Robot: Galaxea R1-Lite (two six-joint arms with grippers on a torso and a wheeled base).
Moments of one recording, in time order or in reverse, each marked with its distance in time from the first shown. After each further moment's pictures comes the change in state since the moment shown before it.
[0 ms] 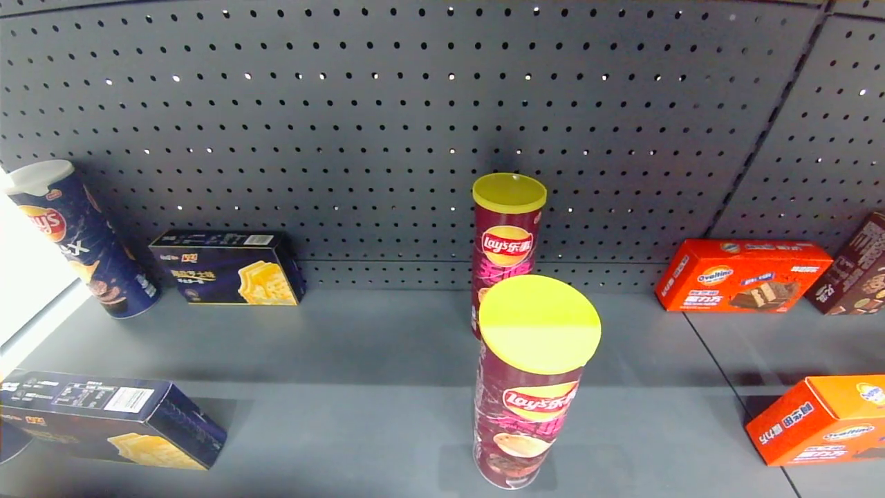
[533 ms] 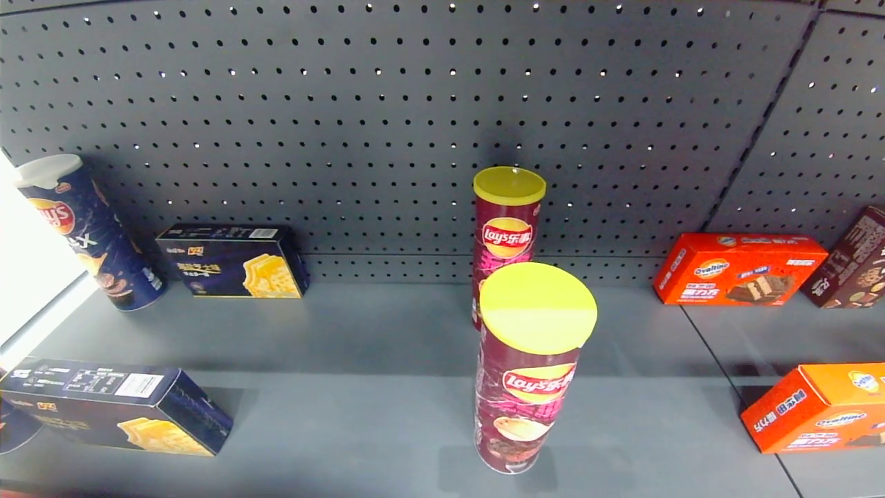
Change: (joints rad) left arm 0.000 0.000 0.000 0.000 0.006 -0.020; right arm 0.001 0.000 0.000 0.000 0.000 0.000
